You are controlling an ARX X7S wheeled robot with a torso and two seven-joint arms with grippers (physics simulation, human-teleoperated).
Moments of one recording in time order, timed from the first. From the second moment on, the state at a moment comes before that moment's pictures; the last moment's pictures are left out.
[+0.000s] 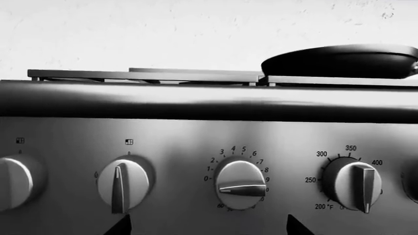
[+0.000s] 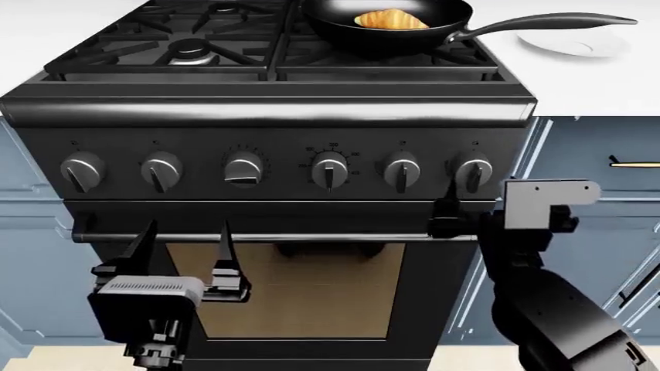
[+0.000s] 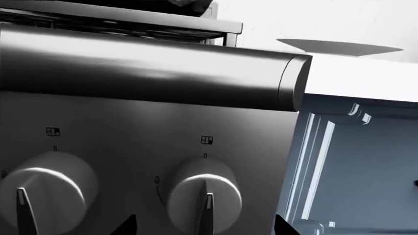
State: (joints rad) left arm -0.06 -0.25 0.11 0.18 -0.24 0.11 -0.12; right arm 0.55 0.58 -0.47 -0.05 0.64 0.31 0.49
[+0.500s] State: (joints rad) left arm -0.07 -0.25 0.13 0.16 -0.24 0.11 -0.13; right arm 0.62 0.54 -0.48 0.08 0.61 0.29 0.43
